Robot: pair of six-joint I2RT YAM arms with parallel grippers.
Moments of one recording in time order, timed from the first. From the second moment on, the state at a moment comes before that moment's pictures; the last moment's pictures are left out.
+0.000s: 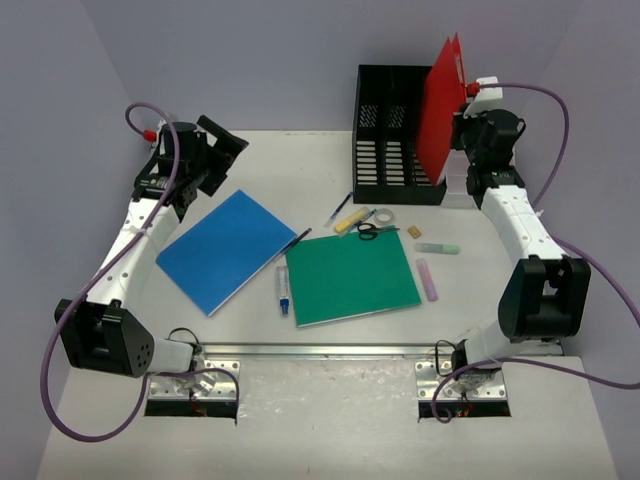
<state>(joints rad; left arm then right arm) -0.10 1.34 1.30 -0.45 -0.03 -1.02 -0.02 1.56 1.24 0.22 -0.05 -0.10</state>
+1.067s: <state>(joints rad) -0.10 1.21 1.15 -0.40 0.01 -0.62 -0.04 1.55 1.68 -0.28 -0.32 -0.03</state>
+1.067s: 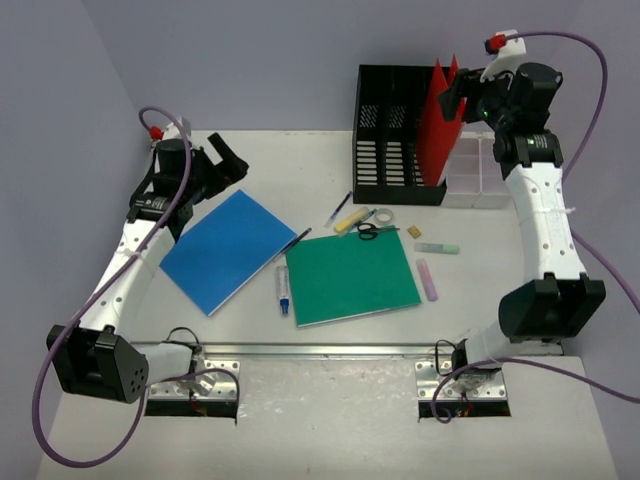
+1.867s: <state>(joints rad) -0.19 1.22 0.77 -0.47 0.03 0.25 0.19 1.30 1.03 -0.42 -0.48 -0.02</state>
